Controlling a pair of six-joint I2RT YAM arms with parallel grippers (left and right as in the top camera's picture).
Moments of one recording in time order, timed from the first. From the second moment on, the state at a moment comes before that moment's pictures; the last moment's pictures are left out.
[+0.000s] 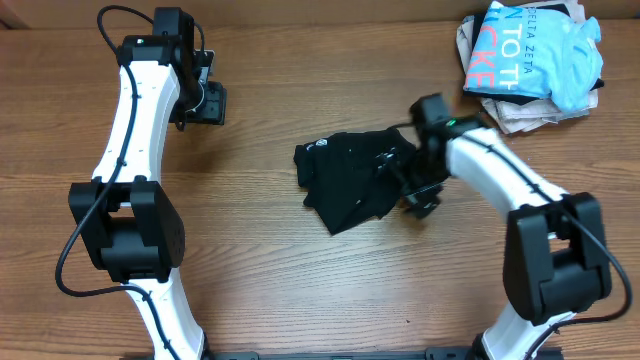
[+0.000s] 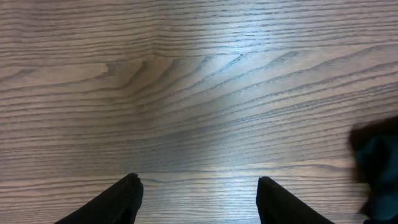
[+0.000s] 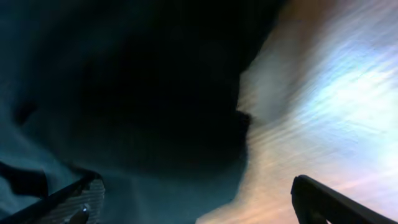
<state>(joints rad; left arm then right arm) 0.00 2.11 1.95 -1.20 0.02 0.04 0.30 1.87 1.22 -0.77 -0.33 1.19</state>
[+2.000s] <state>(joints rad) 0.00 2.11 1.95 -1.22 0.02 0.04 0.24 1.87 1.49 -0.90 -0.36 0.88</state>
